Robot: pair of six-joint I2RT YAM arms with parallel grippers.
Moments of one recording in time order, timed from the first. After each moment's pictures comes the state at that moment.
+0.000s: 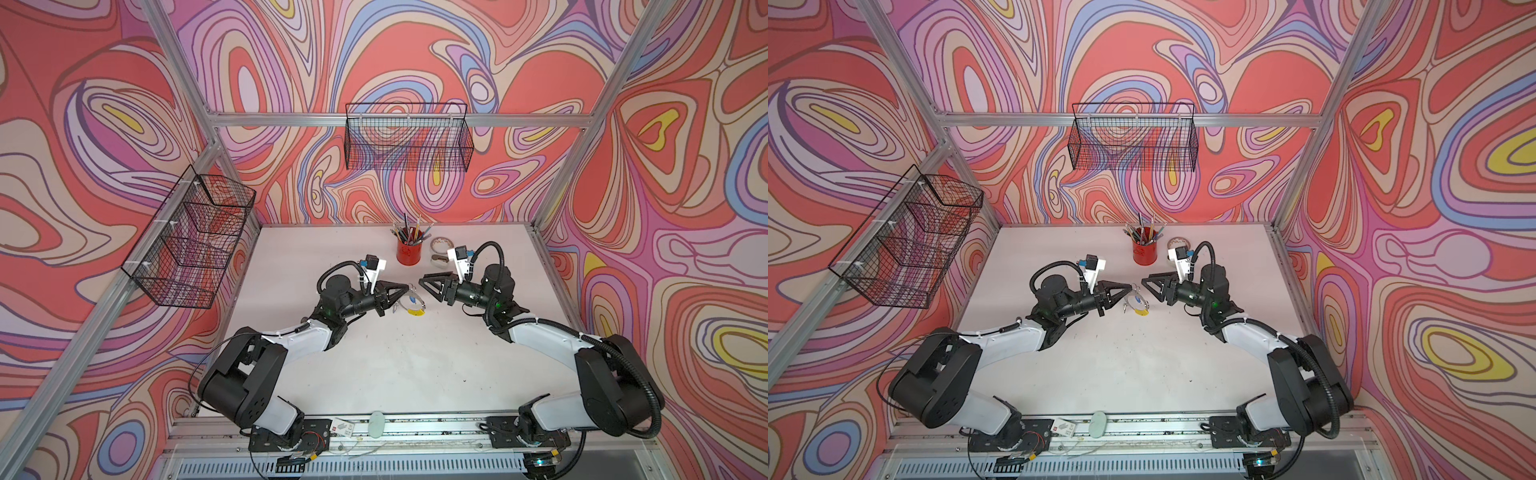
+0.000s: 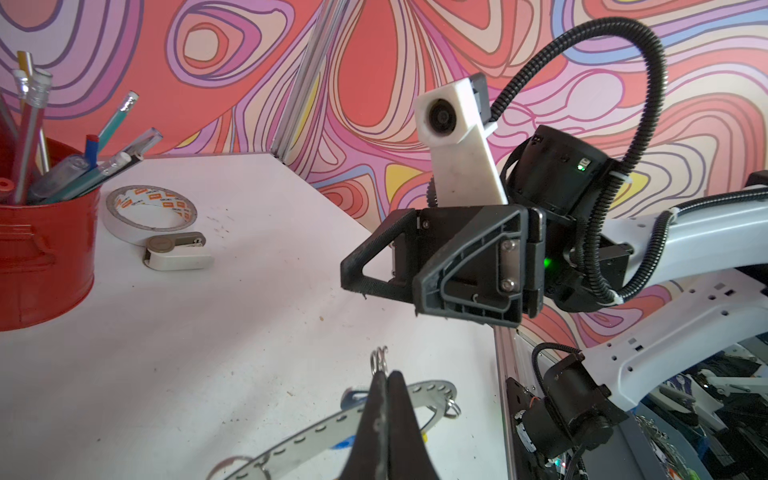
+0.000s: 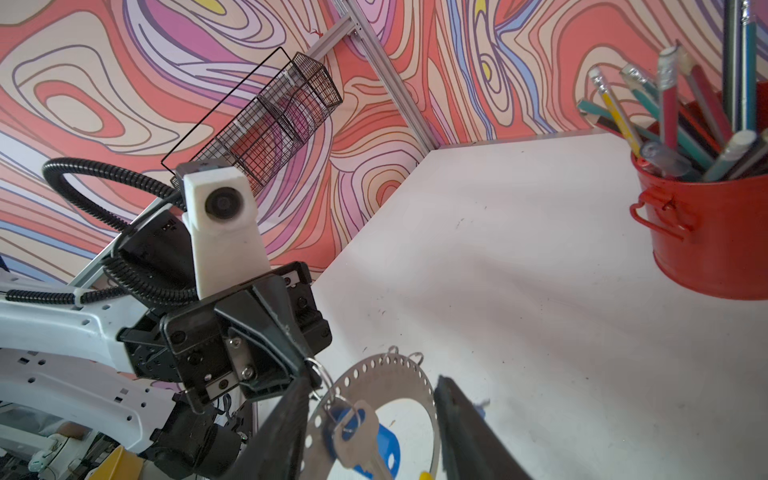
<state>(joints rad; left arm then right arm) -0.50 1.51 0.64 0.88 0.74 -0.54 0.36 1.44 0.69 0.64 -0.77 0.56</state>
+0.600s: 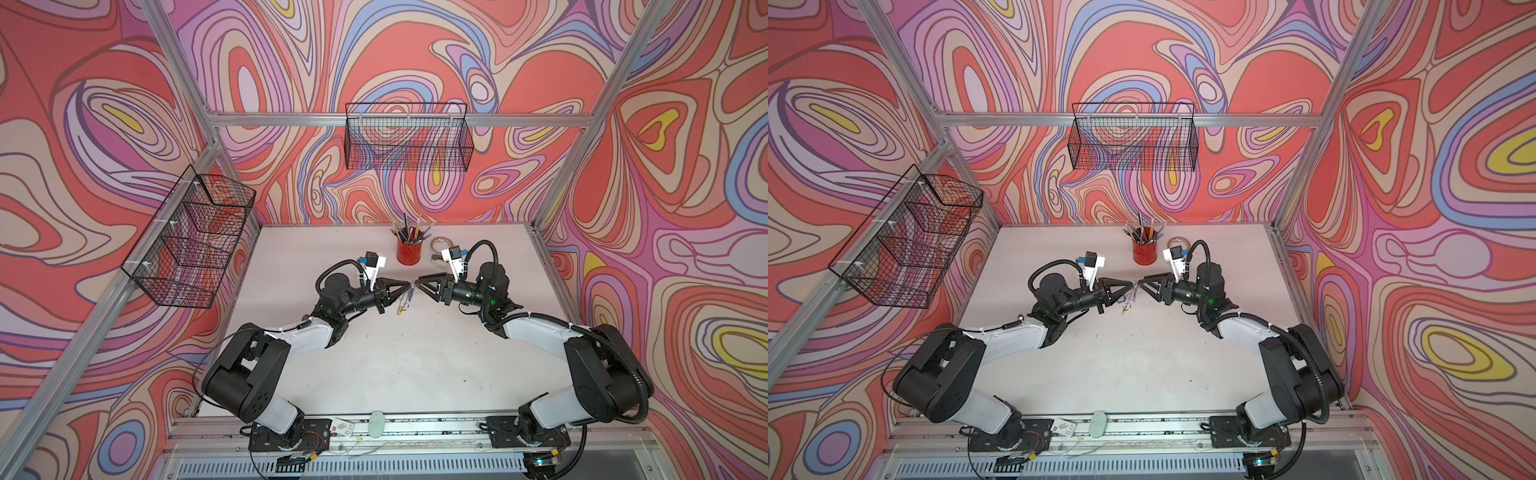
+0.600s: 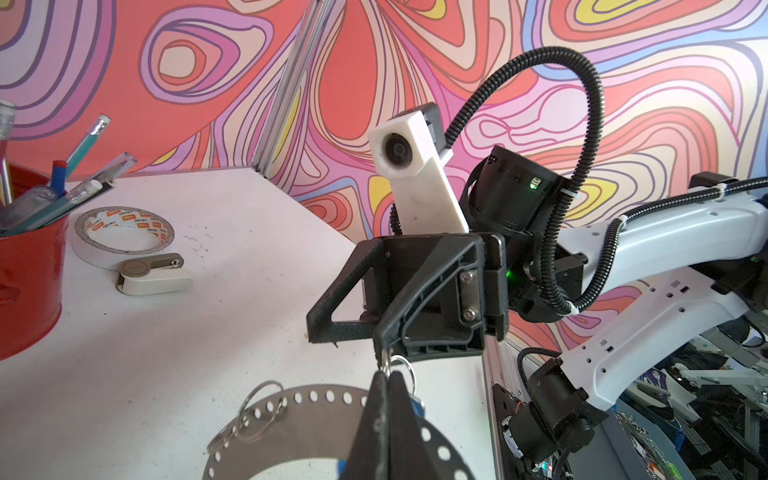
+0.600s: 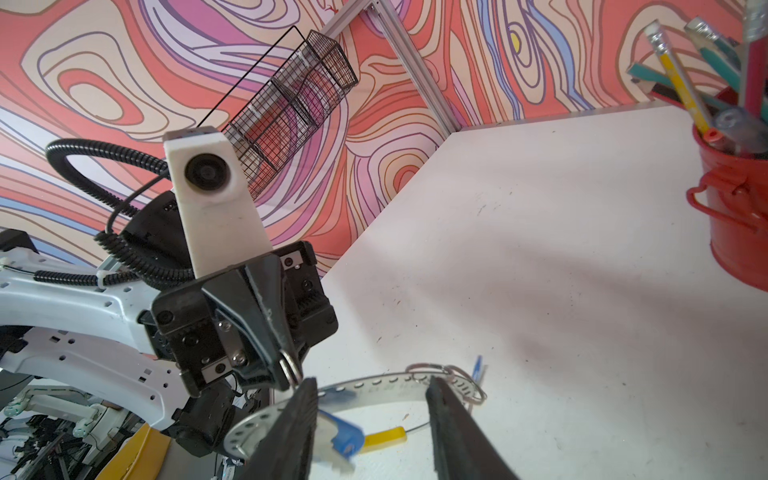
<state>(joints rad) -0.49 1.54 0.66 0.95 0.78 -0.58 0.37 1.50 0.71 0.69 -0.83 0.59</state>
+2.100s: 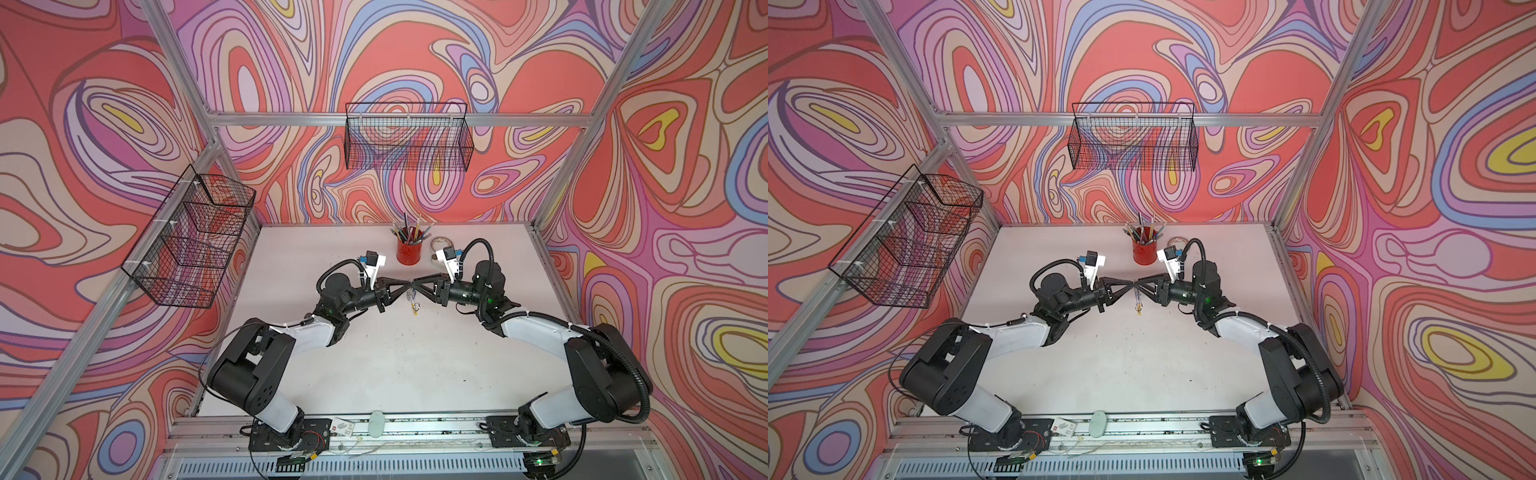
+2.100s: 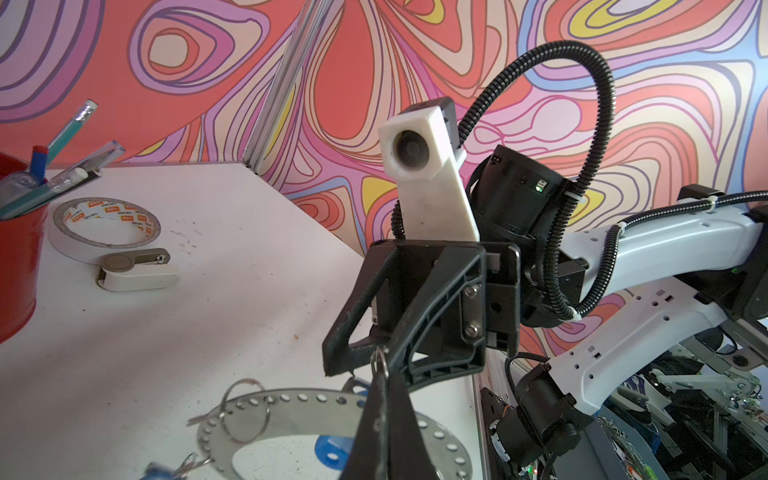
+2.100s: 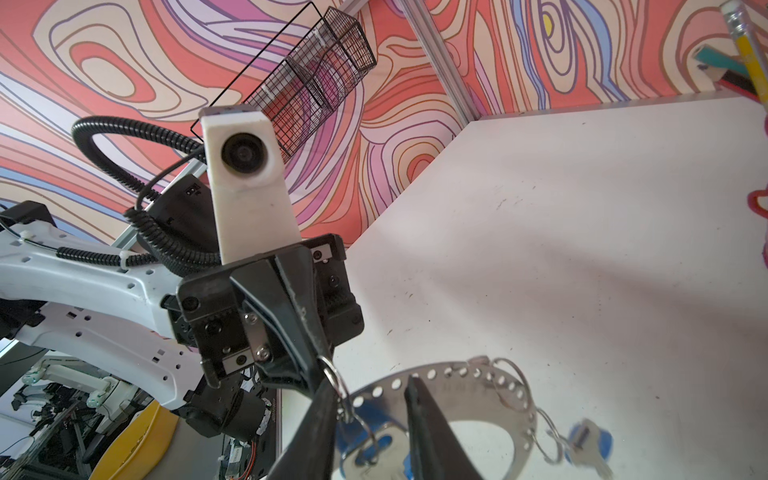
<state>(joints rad) -0.48 1.58 0.66 1.01 0.80 -0.65 0.40 1.50 0.74 0.64 -0.86 0.55</state>
